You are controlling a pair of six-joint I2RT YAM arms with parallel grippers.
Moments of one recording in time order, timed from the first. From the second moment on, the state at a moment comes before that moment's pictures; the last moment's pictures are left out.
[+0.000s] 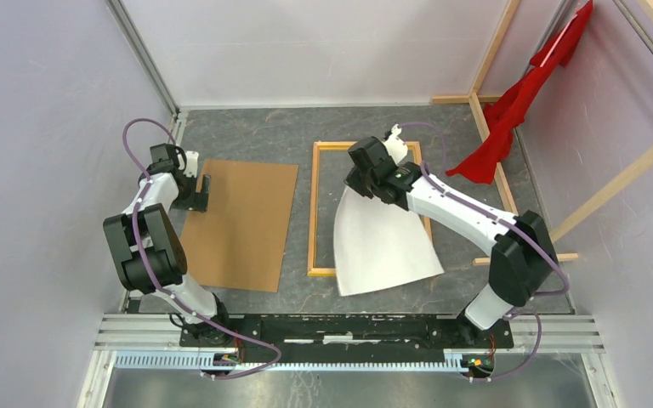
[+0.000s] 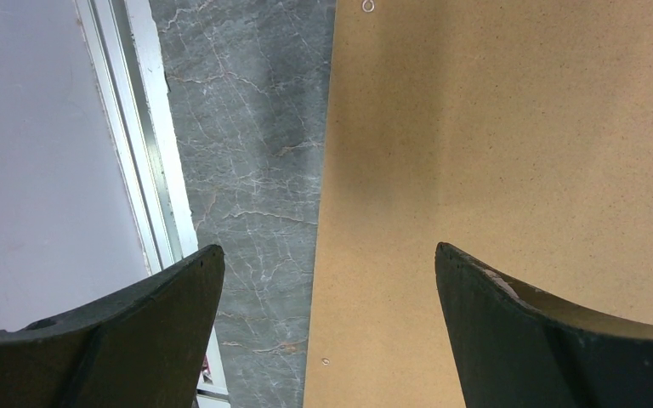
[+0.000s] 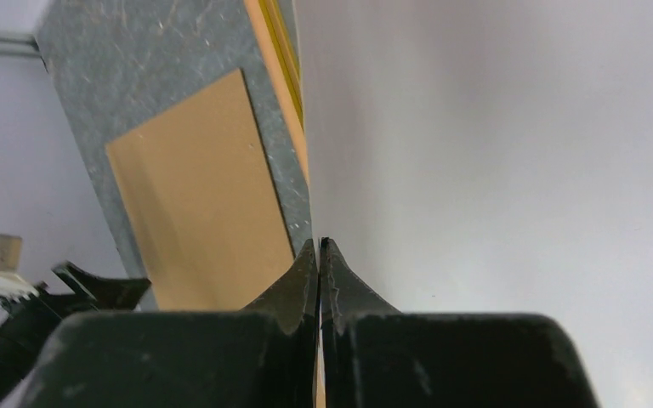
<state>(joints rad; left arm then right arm) 0.32 1.65 1.08 -0.52 -0.08 0.39 0.73 1.60 1.28 -0.47 0.33 1.18</state>
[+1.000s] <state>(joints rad) 0.32 1.65 1.08 -0.52 -0.08 0.39 0.69 1.82 1.47 -0.45 0.52 1.14</state>
